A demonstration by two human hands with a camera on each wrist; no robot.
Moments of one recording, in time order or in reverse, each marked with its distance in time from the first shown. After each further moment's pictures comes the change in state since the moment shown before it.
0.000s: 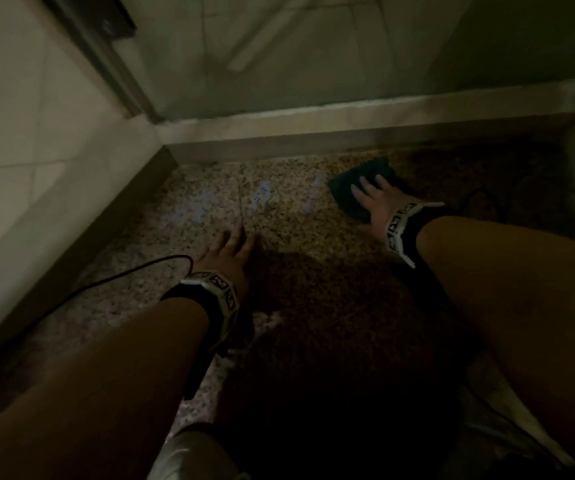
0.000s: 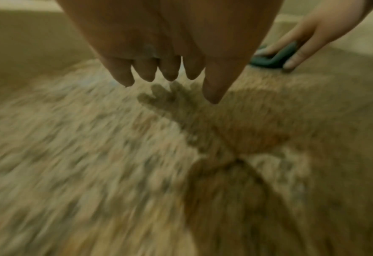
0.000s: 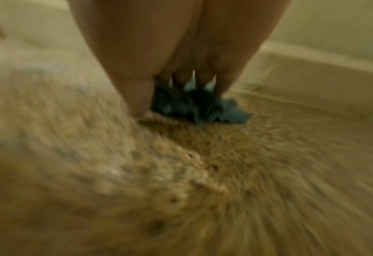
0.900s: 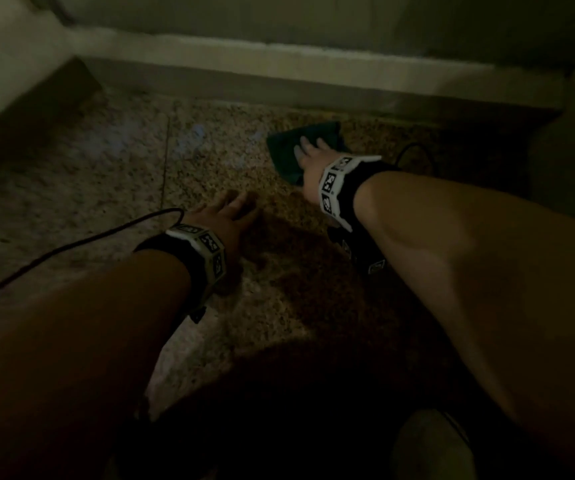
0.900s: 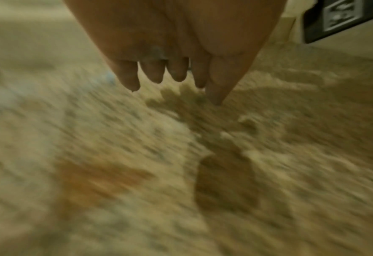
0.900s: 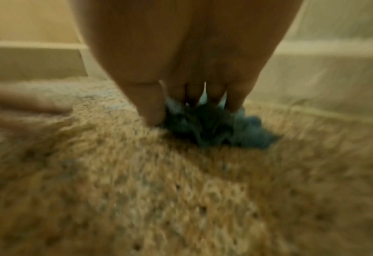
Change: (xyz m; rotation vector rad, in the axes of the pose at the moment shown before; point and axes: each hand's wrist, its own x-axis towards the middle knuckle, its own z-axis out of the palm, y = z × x) left_hand 0.006 0.119 -0.002 0.202 -0.095 0.019; right_hand 0.015 0.022 0.001 -0.060 0.049 -0.167
